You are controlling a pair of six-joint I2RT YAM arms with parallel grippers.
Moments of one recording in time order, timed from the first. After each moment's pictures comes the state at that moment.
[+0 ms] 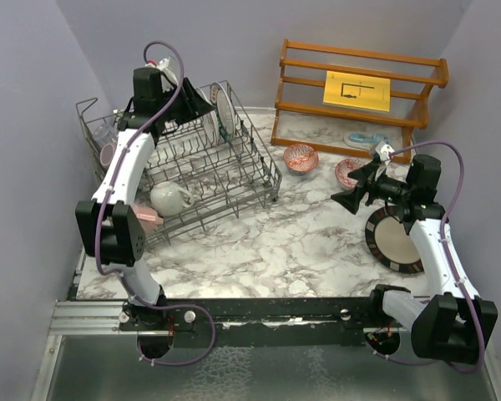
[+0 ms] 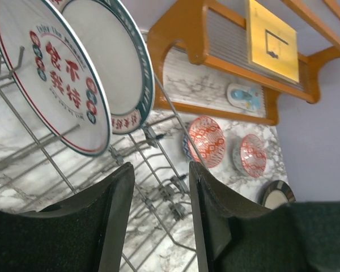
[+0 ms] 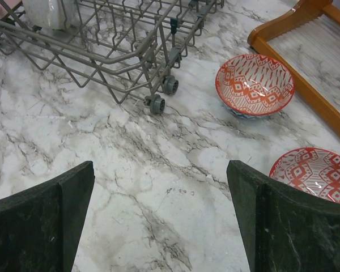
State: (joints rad) left arm -0.08 1.79 1.77 -0.43 0.47 -0.52; right arm -0.15 1.06 0.77 -0.18 -1.03 -0.33
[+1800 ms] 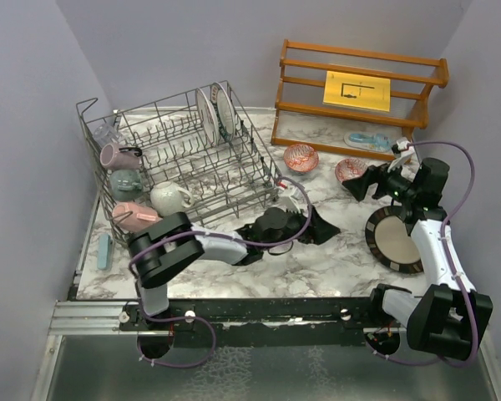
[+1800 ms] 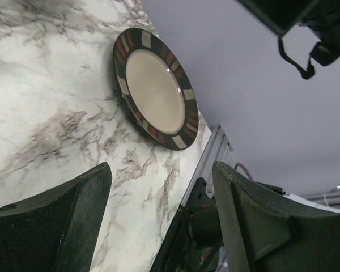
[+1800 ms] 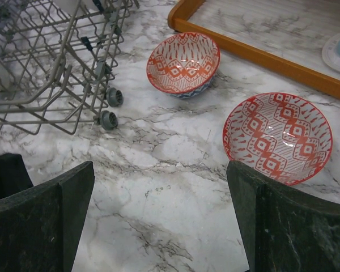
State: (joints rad) left arm -1.08 1.75 0.81 0.84 0.04 -0.91; right arm -0.24 1.08 0.71 -0.02 -0.84 -0.03
